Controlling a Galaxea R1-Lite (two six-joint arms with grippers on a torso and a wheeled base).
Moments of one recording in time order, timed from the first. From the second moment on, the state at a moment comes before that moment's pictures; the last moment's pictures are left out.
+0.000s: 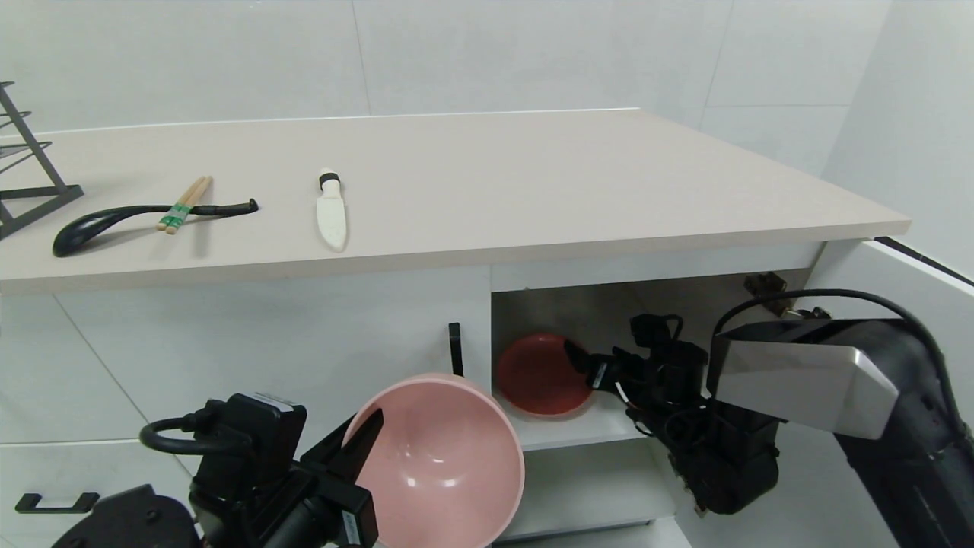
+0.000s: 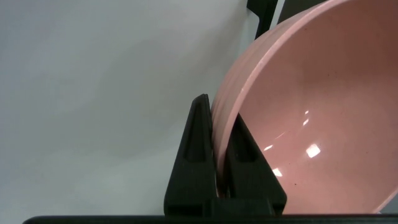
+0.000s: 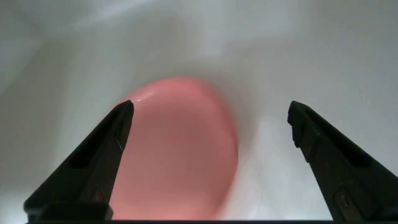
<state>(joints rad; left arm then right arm) -0.97 1.72 0.00 -1.57 0.59 -0.11 0.43 2.58 -0.77 -1.57 -0.09 0.40</state>
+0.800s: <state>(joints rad) -0.98 1.73 0.00 -1.57 0.60 -0.11 0.63 1.81 -0.01 -1.57 -0.09 0.12</state>
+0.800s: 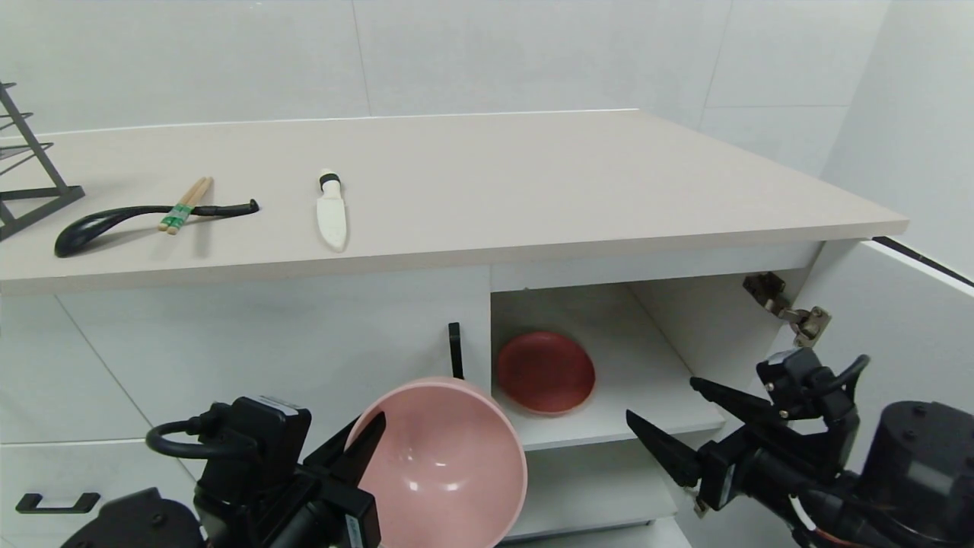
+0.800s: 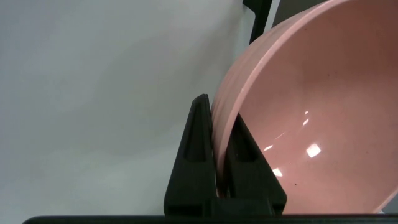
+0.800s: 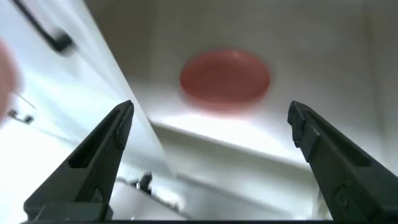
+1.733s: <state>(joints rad) -1.07 1.89 -0.08 -1.57 0.61 0.08 0.68 1.73 0.00 -1.57 -0.10 0.12</state>
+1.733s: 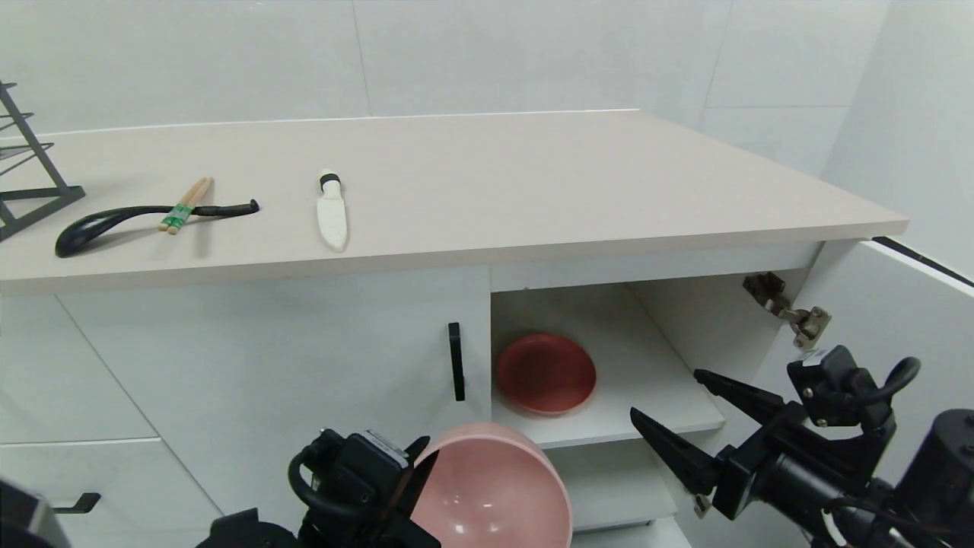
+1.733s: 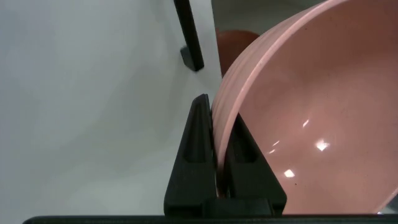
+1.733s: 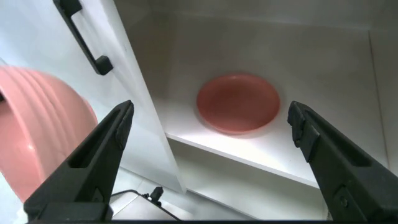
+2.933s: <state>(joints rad) -1.05 2.13 -0.50 -1.57 0.66 0.16 0.67 1.73 0.00 -1.57 -0.10 0.13</state>
